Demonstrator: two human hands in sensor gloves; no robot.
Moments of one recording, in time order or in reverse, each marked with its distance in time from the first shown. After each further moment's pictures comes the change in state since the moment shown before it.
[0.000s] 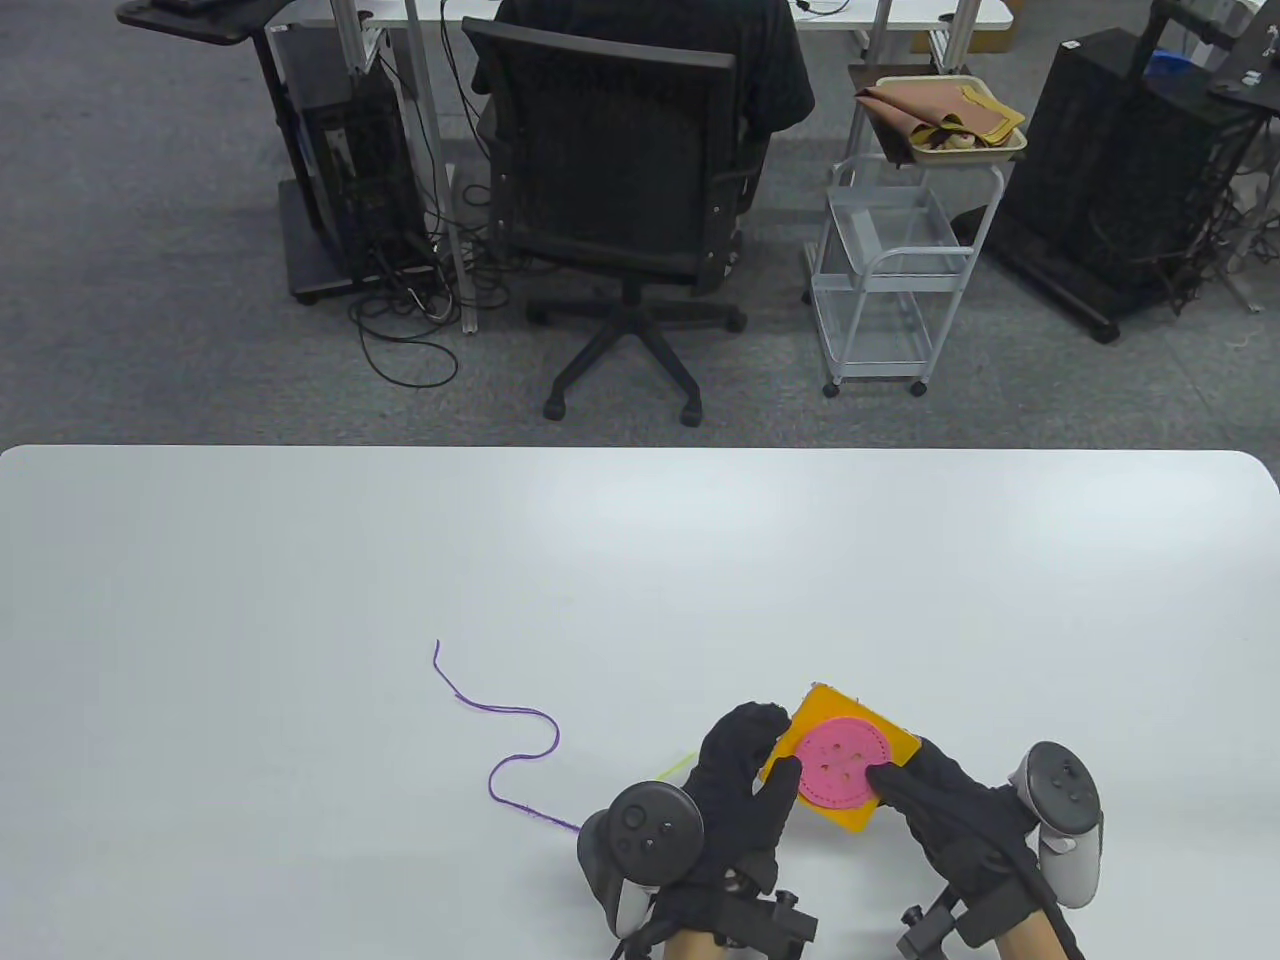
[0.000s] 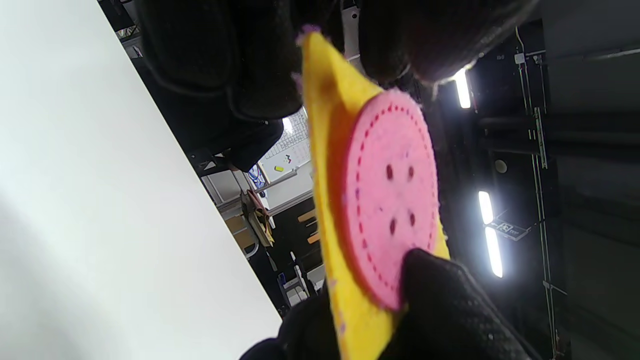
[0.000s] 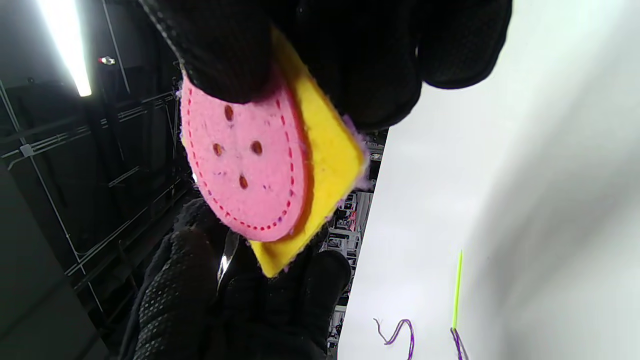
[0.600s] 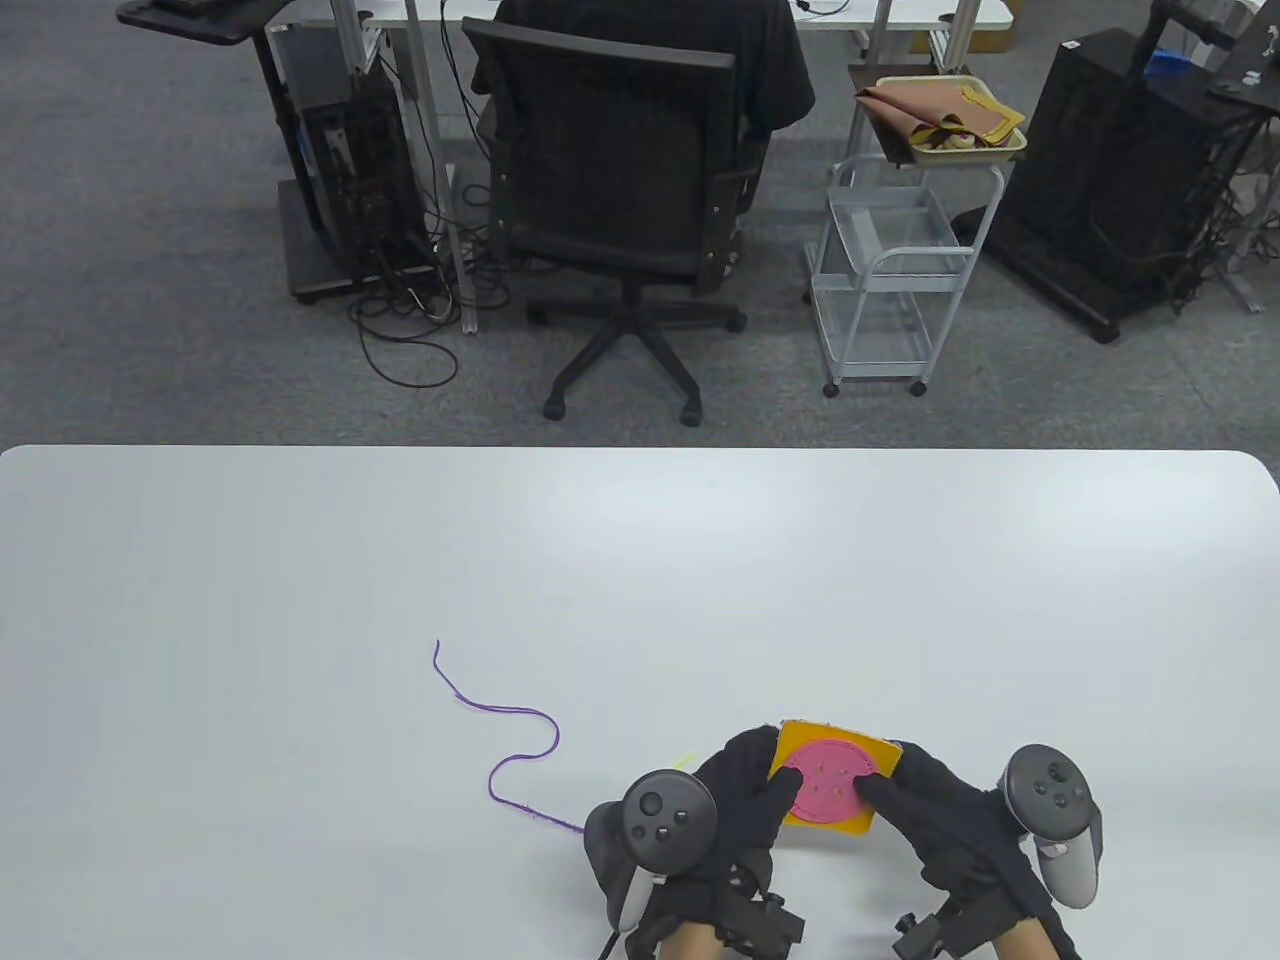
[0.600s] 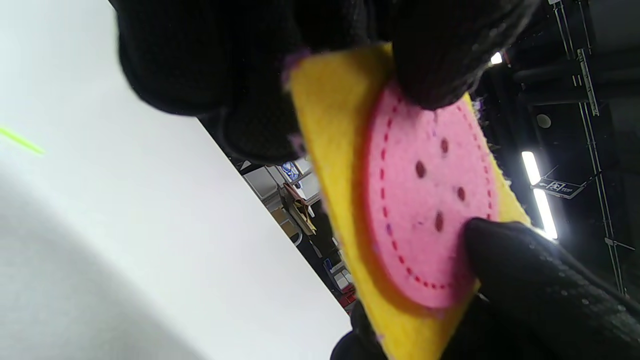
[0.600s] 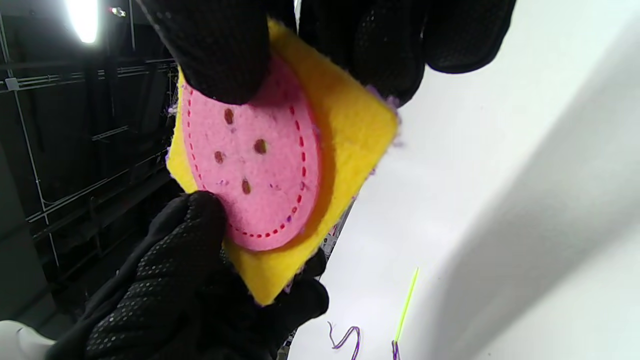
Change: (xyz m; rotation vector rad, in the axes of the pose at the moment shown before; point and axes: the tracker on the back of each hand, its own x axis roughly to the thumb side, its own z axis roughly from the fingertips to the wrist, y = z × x) left_hand -0.003 -0.004 -0.003 -0.066 0.072 -0.169; right_hand 0.003 0.004 0.002 -0.022 -0.005 0.205
